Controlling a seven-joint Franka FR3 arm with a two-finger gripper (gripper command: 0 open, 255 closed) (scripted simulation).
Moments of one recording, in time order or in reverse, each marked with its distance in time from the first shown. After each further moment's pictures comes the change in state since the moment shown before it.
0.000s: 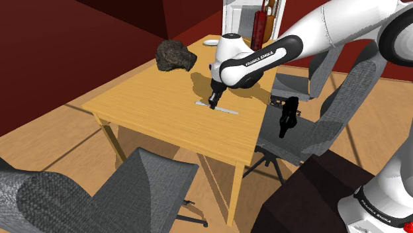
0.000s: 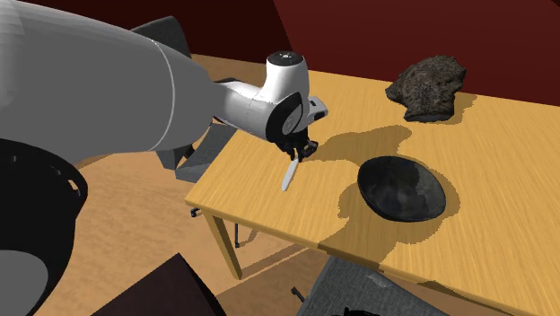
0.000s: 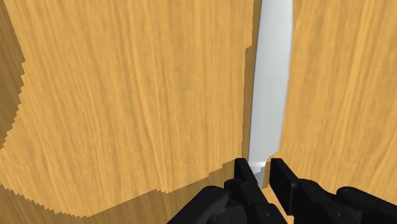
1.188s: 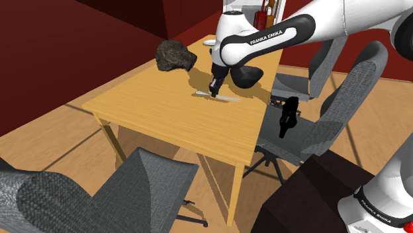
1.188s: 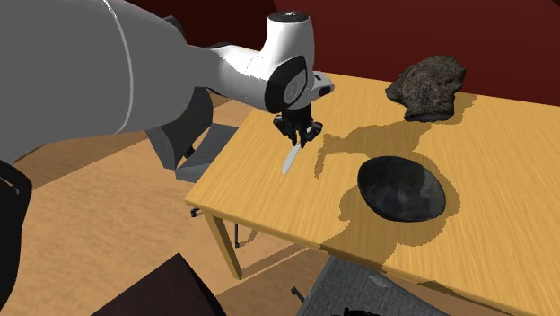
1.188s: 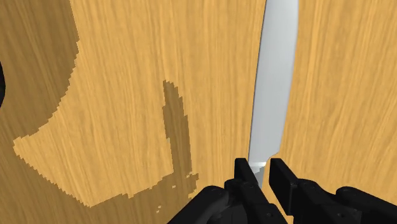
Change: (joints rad) arm -0.006 -0.065 0.002 0.092 0.013 -0.171 -0.009
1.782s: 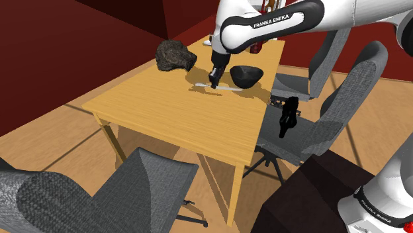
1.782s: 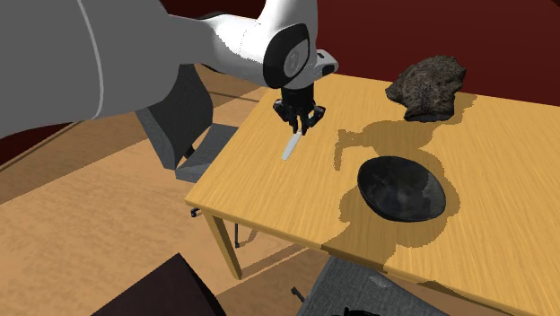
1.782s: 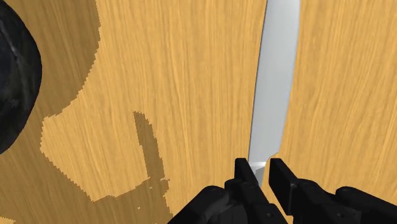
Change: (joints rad) arm 0.000 -0.026 0.002 0.087 0.006 -0.114 -0.004
